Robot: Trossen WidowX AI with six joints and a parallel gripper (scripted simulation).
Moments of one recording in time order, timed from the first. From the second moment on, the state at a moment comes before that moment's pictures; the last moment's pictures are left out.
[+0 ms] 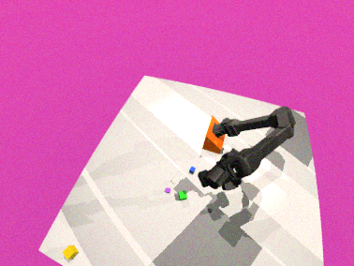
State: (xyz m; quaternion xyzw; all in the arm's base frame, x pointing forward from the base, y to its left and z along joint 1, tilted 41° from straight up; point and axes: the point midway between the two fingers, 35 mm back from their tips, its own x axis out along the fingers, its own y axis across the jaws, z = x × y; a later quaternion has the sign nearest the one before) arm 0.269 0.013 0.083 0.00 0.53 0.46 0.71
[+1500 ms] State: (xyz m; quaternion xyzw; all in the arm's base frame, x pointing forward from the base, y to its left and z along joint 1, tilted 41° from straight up) arm 0.376 -0.081 0.020 -0.01 0.52 0.46 0.72
